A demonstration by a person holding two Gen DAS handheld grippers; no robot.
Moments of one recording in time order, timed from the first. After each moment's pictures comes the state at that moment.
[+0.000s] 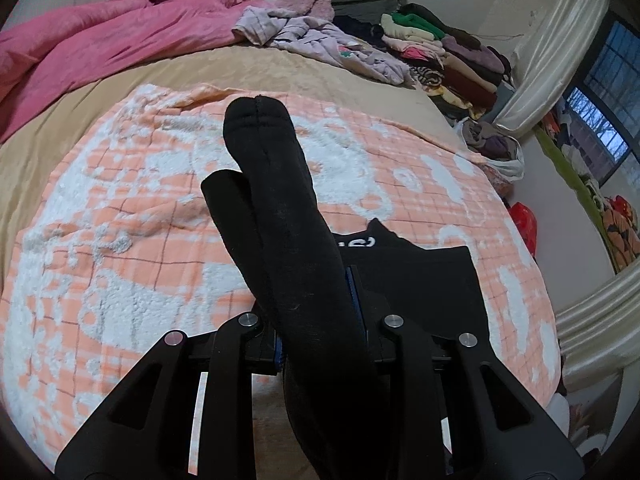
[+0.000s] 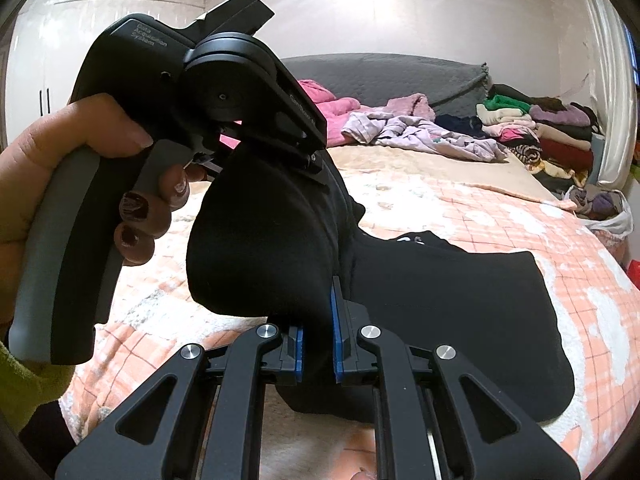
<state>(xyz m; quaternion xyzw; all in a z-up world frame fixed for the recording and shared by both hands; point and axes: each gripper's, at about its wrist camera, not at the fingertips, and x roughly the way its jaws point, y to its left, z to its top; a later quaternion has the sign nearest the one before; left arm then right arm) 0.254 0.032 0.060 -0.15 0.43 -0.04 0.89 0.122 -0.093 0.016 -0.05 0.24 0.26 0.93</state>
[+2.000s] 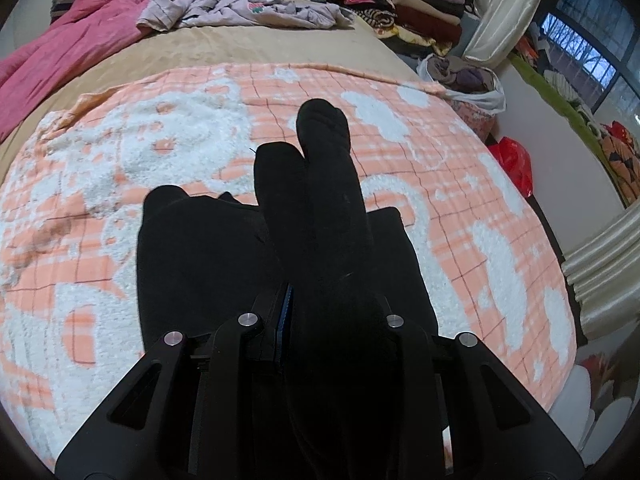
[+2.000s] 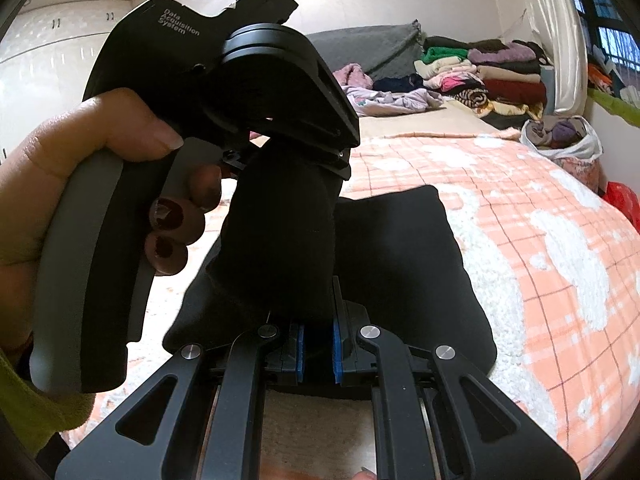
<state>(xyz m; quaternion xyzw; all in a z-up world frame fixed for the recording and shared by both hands) 0.316 -0.132 0.017 -0.07 0.48 -0.10 0.87 0.151 -0.210 -0.016 0.04 0.29 0.18 0.94</state>
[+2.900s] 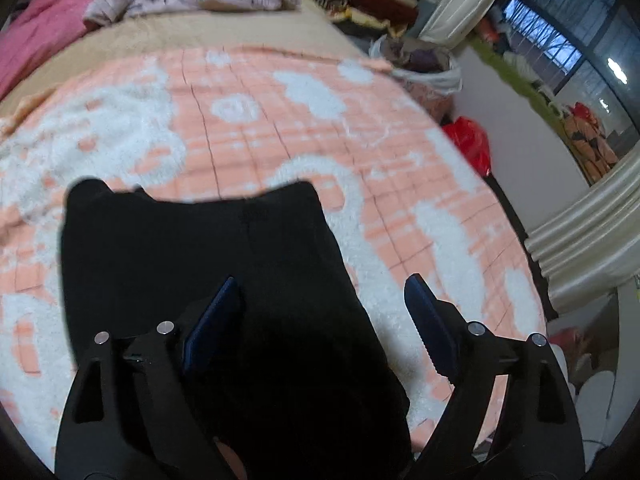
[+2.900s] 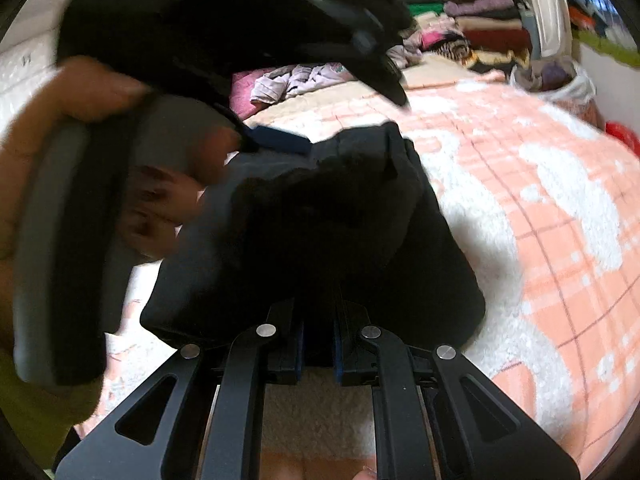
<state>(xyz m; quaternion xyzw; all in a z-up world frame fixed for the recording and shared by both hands) 0.317 -0.167 0.016 -0.08 0.48 -0.18 0.85 0.182 -0.244 -0.043 0.12 0.35 0.18 0.91</state>
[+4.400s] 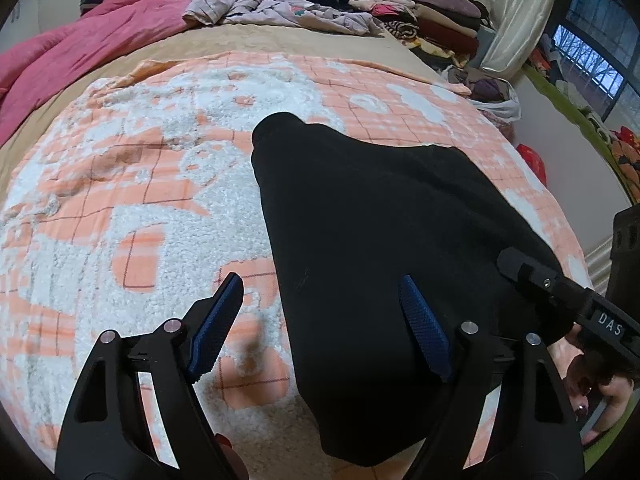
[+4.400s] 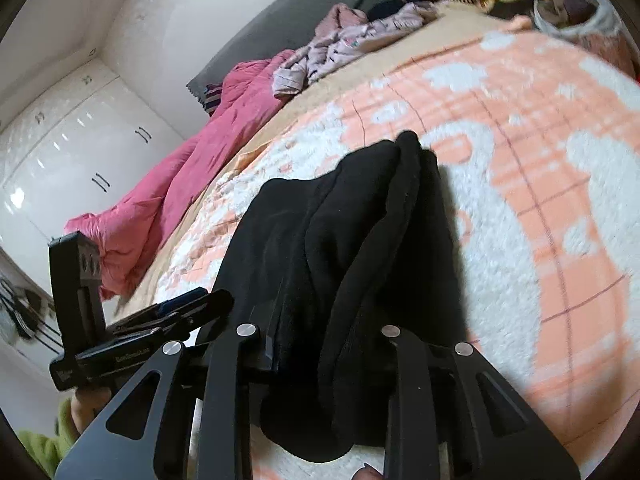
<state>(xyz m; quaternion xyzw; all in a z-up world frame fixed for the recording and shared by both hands) 0.241 -0.063 -0.010 -0.08 0.46 -0.07 0.88 0.260 -0.288 -0.021 0.21 0.40 0.27 0.85</state>
